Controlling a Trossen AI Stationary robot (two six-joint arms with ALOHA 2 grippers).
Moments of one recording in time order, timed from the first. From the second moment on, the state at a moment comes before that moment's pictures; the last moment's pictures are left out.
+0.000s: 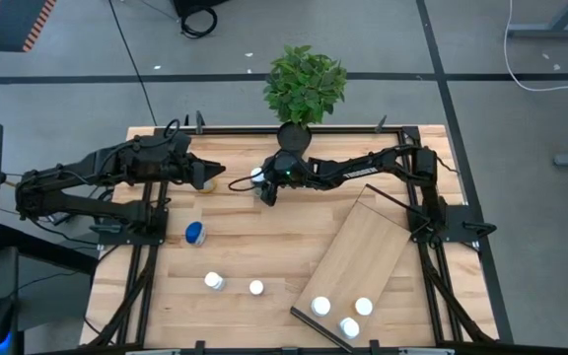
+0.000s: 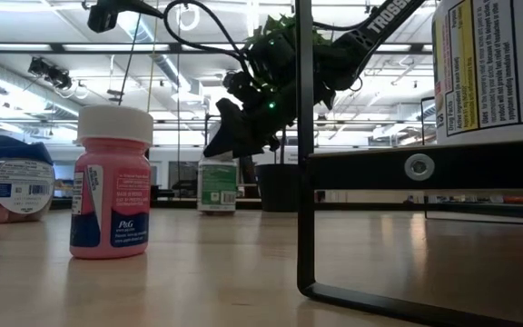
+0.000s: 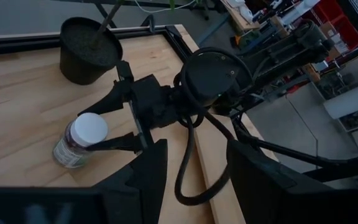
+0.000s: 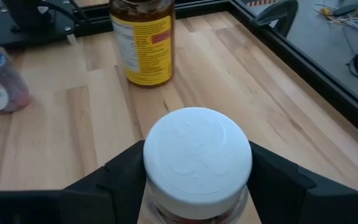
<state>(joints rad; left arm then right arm) 0.12 0.85 1.06 -0.63 -0.18 -0.87 -0.20 2.02 1.29 0.24 0.11 0.08</state>
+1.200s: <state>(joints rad) 0.12 0.85 1.06 -0.62 -0.19 -0.82 0.37 1.40 1.17 -0.58 0.58 0.81</state>
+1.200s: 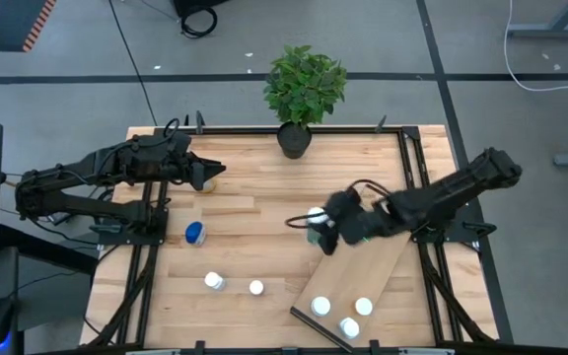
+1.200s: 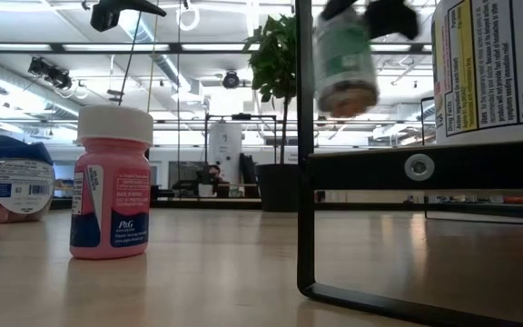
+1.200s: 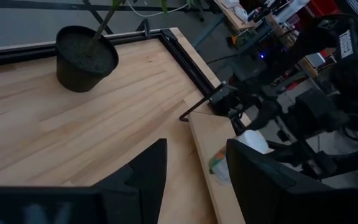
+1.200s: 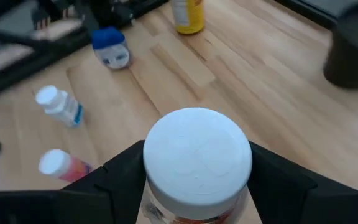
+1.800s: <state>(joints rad) 0.12 0.85 1.06 -0.61 -0.19 -0.86 0.94 1.32 1.04 -1.02 0.84 1.38</state>
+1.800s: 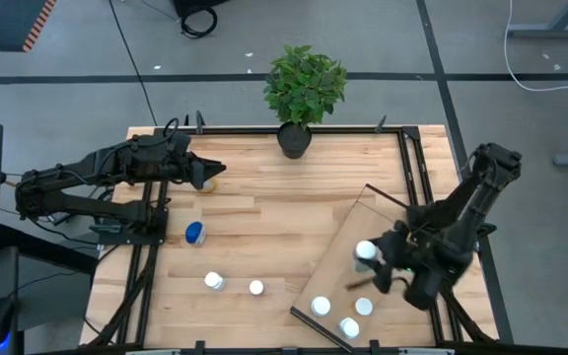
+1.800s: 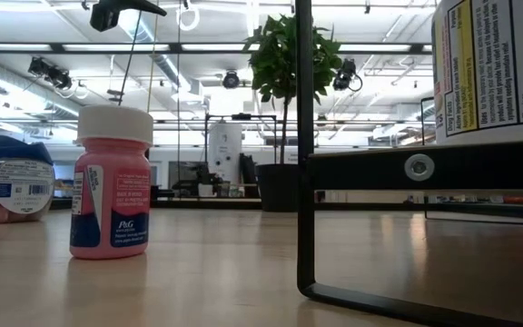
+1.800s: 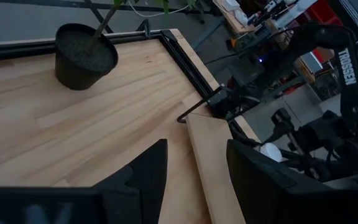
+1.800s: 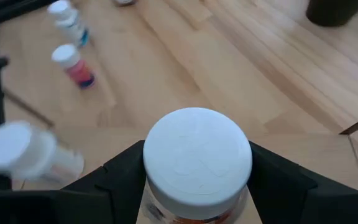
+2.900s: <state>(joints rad) 0.10 1.09 1.06 -0.29 -0.23 -1.06 1.29 1.33 0.82 -0.80 1.02 1.30</state>
